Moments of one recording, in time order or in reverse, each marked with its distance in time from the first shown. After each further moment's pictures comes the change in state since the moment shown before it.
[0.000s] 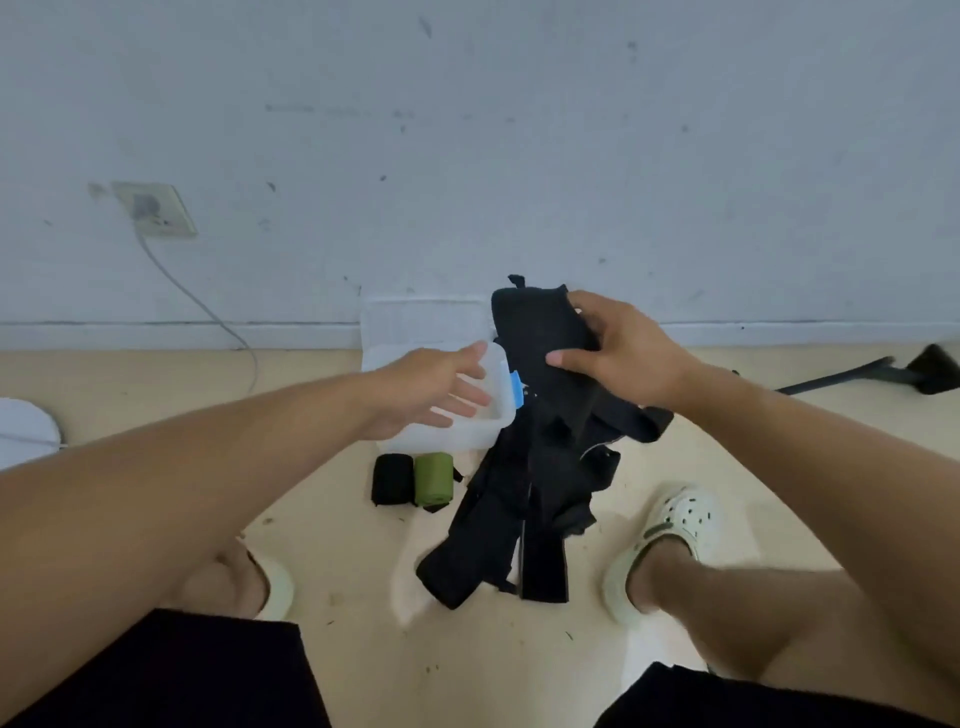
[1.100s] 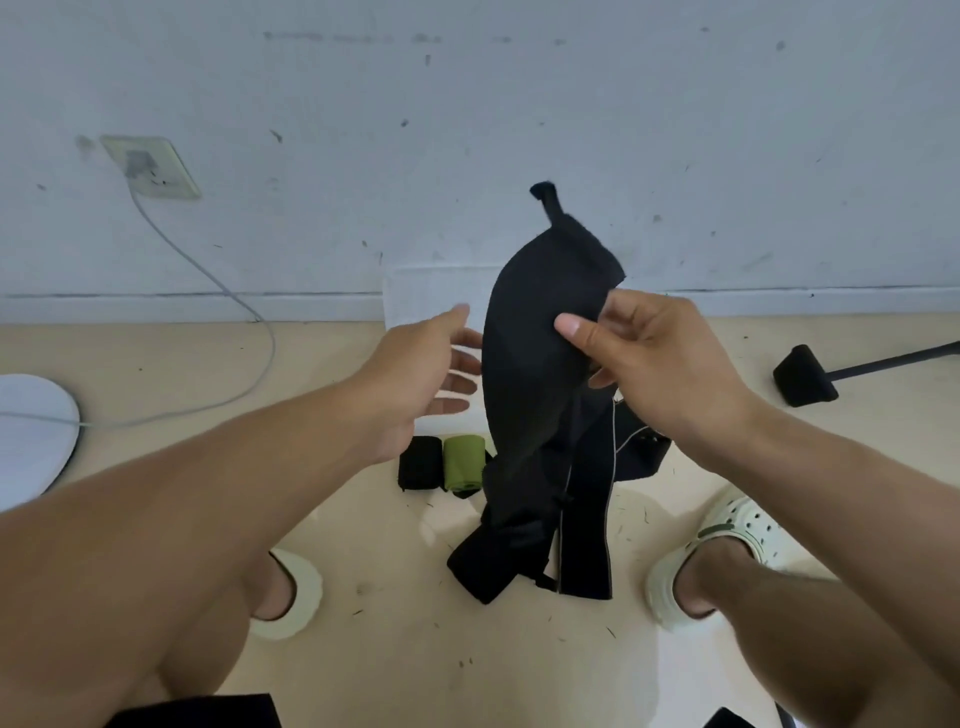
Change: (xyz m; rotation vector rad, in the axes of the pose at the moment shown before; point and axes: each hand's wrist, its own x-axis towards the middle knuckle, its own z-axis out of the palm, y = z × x) left_hand -0.009 -0.008 -0.010 -0.278 0.333 -0.034; right_hand -0.003 -0.032 0.057 0.341 0.191 0.032
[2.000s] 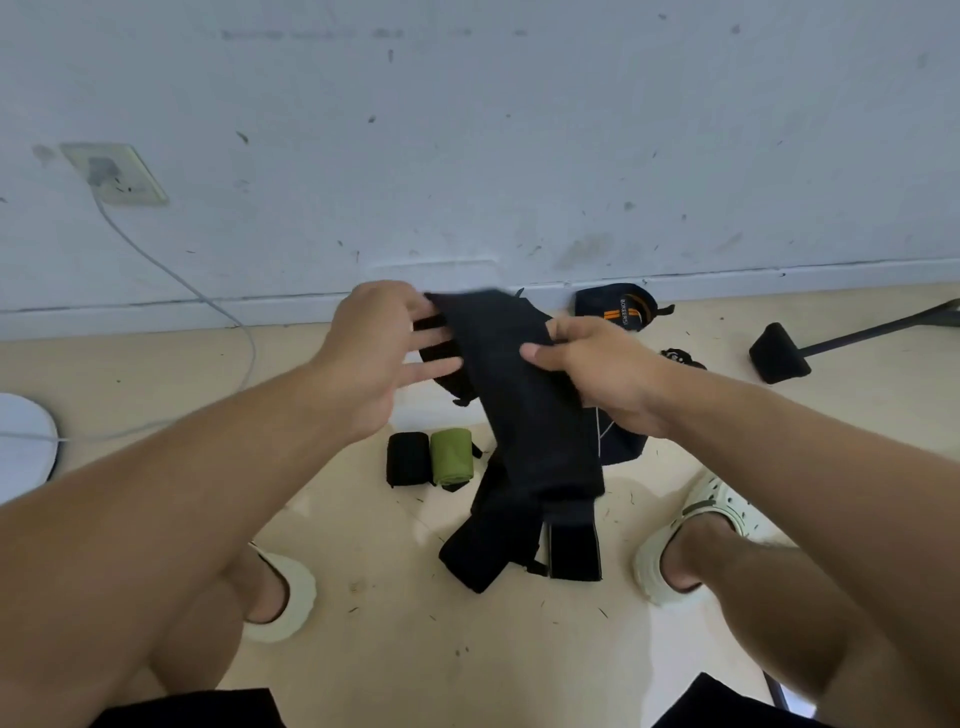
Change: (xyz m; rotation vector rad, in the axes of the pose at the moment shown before) left_hand -0.003 0.013 0.001 -0.271 0.083 0.105; right_hand 0.022 0.035 0.009 0.184 -0.258 0.449
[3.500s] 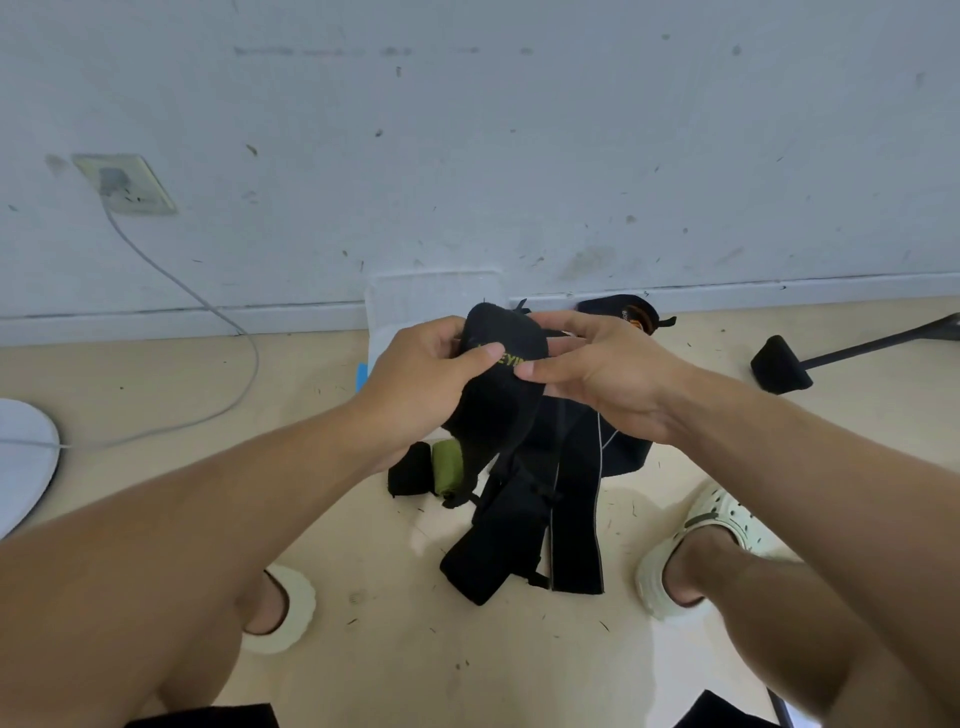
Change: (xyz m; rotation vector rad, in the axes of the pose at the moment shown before) left_hand 0.005 -0.030 0.005 0.356 -0.231 0.203; right_hand -0.008 -0.013 0.000 0.269 -0.022 -0.057
